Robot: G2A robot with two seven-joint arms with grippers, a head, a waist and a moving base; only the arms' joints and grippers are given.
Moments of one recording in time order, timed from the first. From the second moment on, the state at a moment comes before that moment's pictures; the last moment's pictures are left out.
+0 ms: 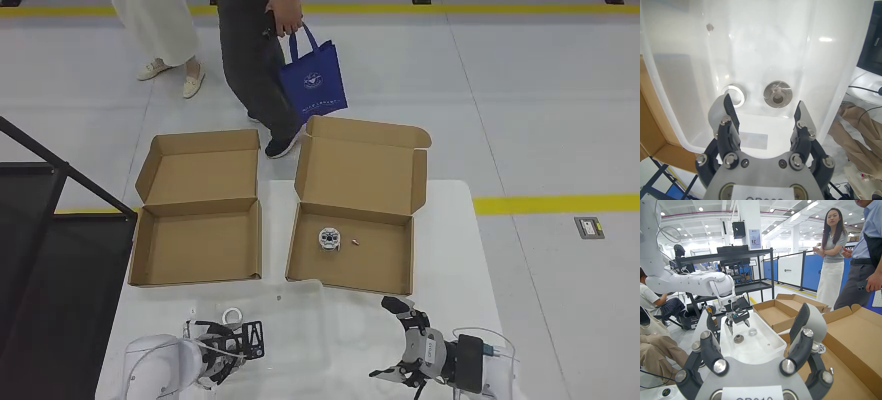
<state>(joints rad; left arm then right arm) 1.38 -1.01 -1.37 -1.89 1.62 -1.00 -0.82 -1.38 -1.21 1.37 -1.65 -1.65 -1.01 -0.81</state>
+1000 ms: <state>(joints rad) 1.26 -0.94 -1.22 -1.79 1.54 -0.98 -0.84 -1.38 -1.21 1.37 -1.65 -1.65 -1.01 -0.81</state>
